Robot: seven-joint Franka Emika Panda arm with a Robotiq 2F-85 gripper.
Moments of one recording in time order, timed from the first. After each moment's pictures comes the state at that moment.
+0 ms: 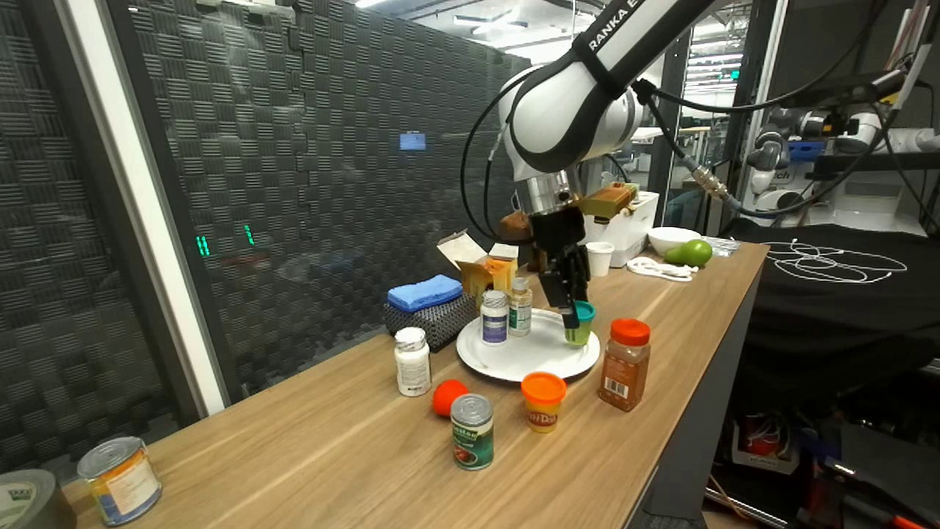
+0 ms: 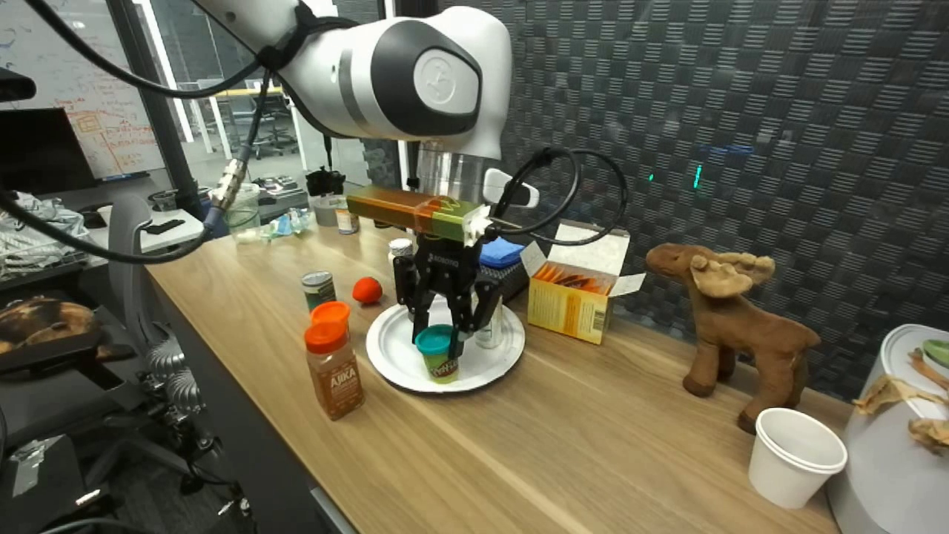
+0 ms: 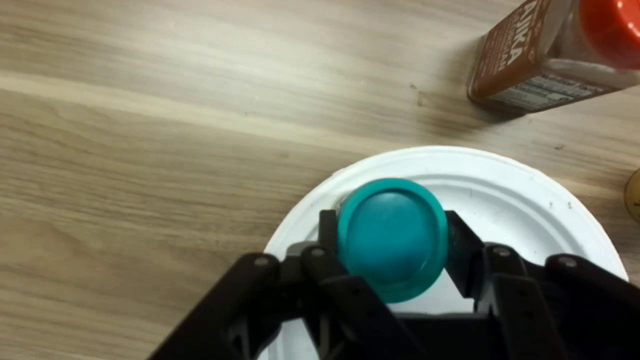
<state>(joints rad) -0.05 0.38 -0.01 -1.92 -0.11 2.04 -0.21</state>
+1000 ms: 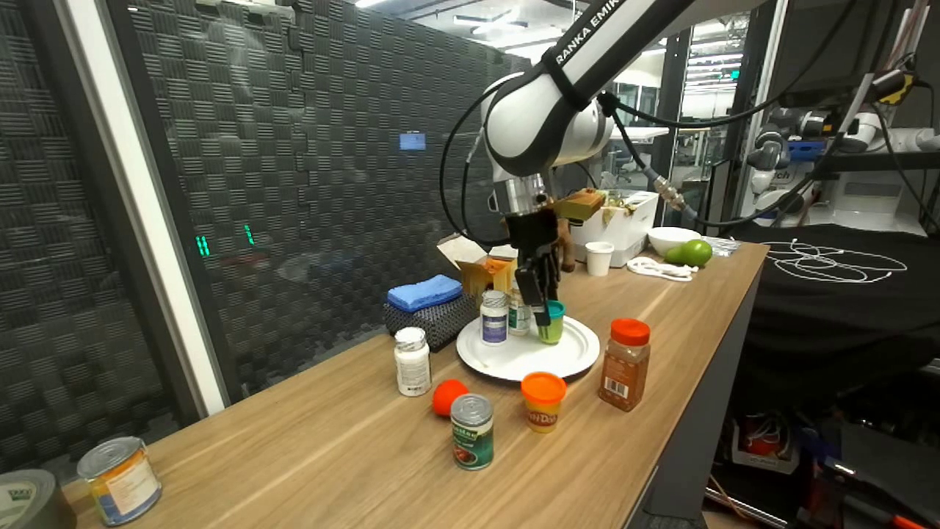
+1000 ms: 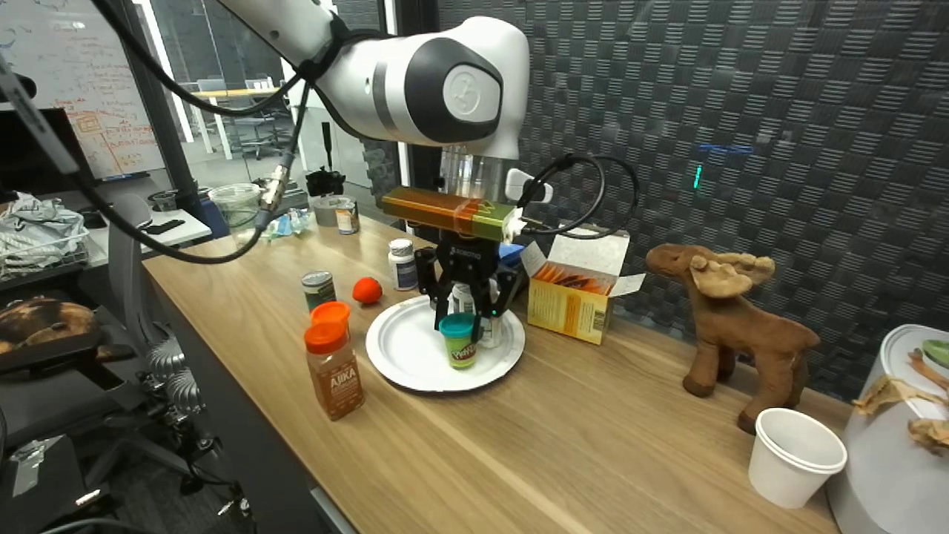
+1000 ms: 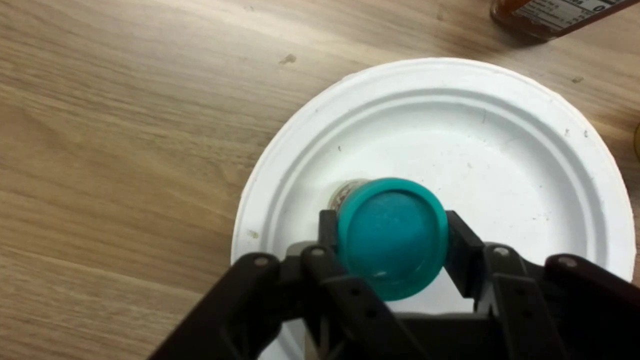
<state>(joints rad) -0.06 0.48 0.00 -1.79 -0.08 2.05 -0.32</state>
